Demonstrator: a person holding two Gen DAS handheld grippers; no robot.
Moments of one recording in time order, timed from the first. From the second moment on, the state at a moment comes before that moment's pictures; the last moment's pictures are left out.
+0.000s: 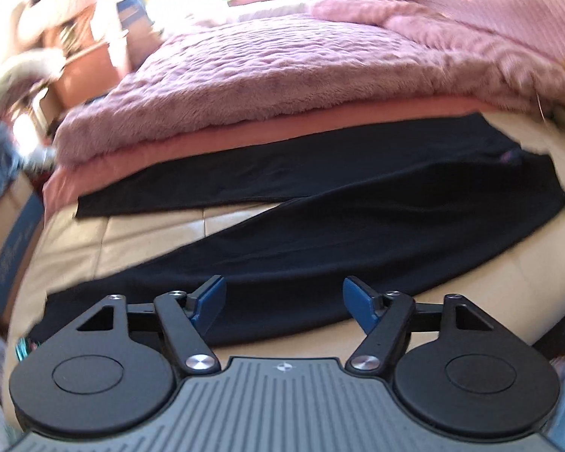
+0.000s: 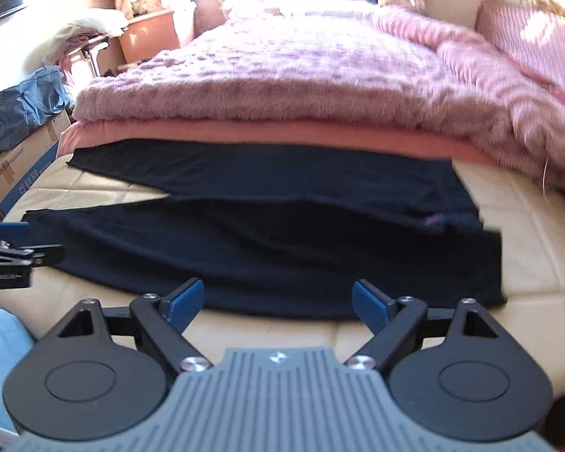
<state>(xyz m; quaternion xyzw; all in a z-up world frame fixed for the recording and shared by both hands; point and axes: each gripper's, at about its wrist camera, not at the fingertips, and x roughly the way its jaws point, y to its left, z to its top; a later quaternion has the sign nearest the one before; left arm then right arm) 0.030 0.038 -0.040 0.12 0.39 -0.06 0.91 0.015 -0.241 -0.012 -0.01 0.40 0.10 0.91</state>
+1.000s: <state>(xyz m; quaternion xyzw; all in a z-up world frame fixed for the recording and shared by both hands) 0.063 0.071 -0.171 0.47 0.42 -0.06 0.77 0.078 -0.398 -0.173 -0.52 0.39 0.17 0.74</state>
